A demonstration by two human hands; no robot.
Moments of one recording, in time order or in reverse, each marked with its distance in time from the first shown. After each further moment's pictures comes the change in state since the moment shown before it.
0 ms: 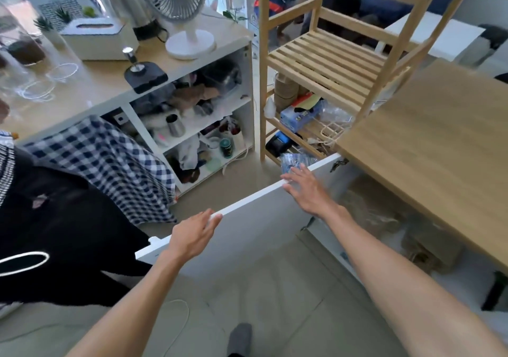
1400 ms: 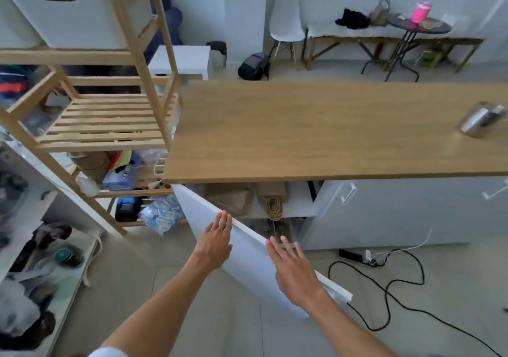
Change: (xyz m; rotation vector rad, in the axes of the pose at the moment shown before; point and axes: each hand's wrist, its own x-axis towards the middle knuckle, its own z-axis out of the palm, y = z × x) left_hand -0.010 0.266 0.072 0.575 -0.172 1.136; right_hand -0.314 0.036 0.064 -0.267 0.283 0.681
